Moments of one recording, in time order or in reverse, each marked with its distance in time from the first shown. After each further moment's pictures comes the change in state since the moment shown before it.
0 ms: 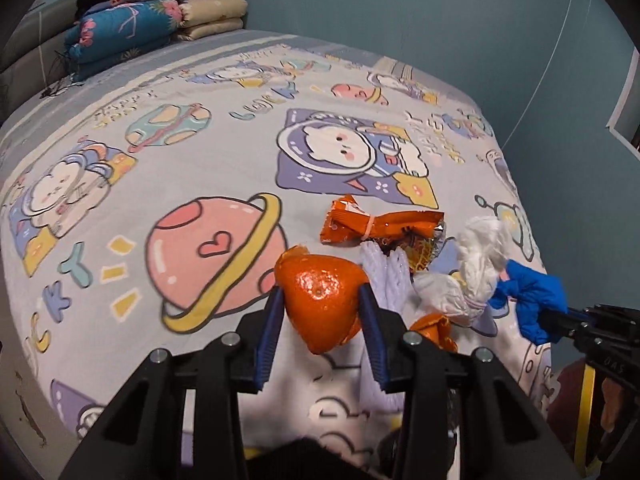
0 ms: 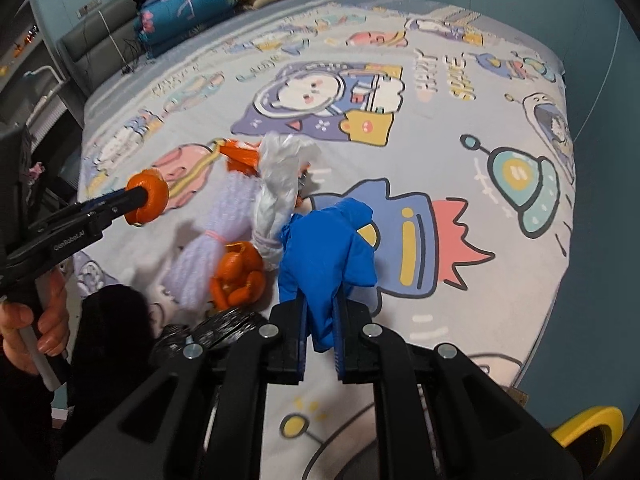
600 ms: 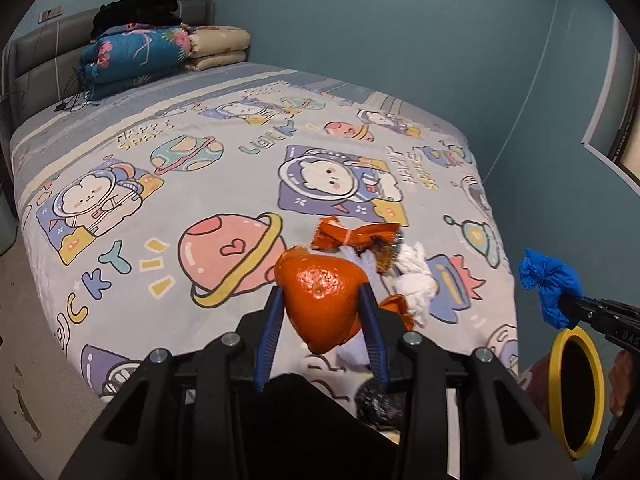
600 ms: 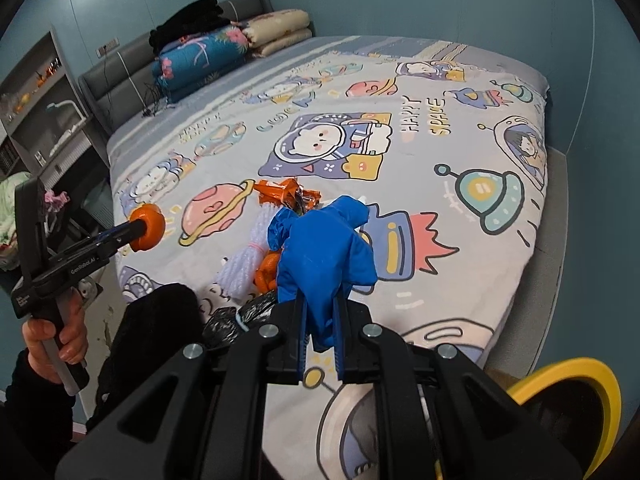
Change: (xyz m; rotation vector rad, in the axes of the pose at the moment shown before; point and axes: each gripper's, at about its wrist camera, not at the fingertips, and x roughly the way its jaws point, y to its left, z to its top) left arm -0.089 -0.010 -0.031 0.005 -0.121 -0.020; right arm -0.103 -0.010 -0.042 0.051 -0.152 0.070
